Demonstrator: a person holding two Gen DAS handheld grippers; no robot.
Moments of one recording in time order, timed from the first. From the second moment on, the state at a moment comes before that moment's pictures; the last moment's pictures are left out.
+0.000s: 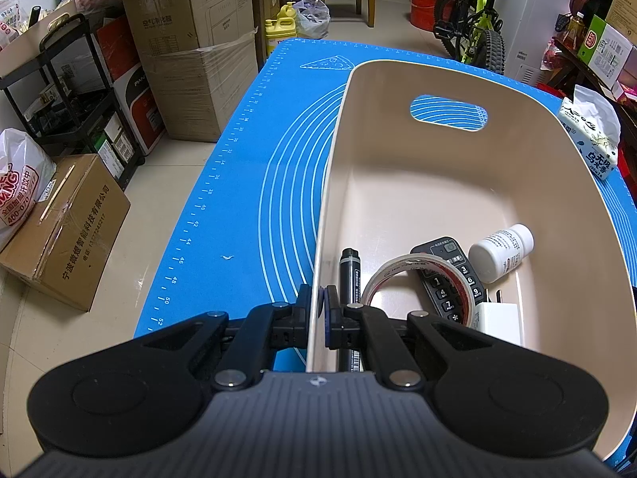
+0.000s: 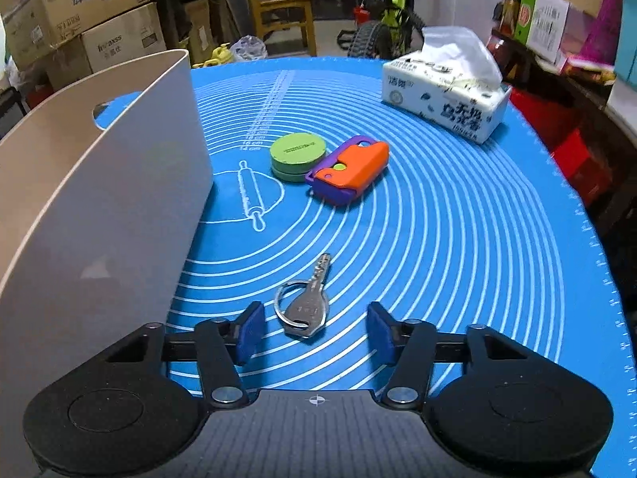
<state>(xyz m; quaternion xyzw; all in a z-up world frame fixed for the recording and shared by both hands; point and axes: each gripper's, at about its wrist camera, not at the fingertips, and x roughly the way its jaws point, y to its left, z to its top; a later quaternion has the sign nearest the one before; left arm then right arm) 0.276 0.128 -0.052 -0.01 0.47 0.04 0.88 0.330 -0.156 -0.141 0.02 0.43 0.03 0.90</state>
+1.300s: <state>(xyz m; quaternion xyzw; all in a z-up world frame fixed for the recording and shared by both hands) 0.275 0.125 -0.053 -0.01 0.48 0.04 0.88 0.326 -0.146 -0.097 -0.02 0.36 0.07 0.93</state>
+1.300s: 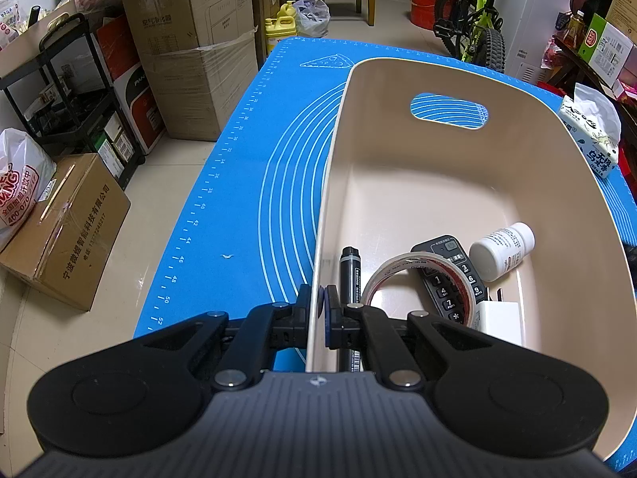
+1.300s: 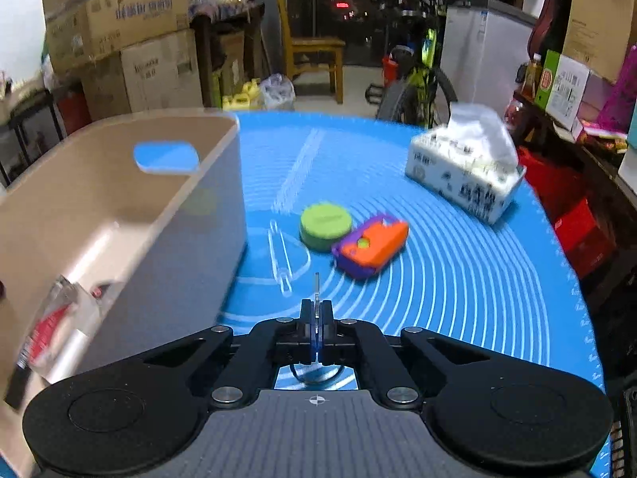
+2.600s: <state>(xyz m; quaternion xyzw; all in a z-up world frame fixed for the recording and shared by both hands) 0.275 0.125 -0.053 -0.01 0.48 0.04 0.88 0.295 -0.039 -0.061 -0.05 0.36 0.25 0.90</state>
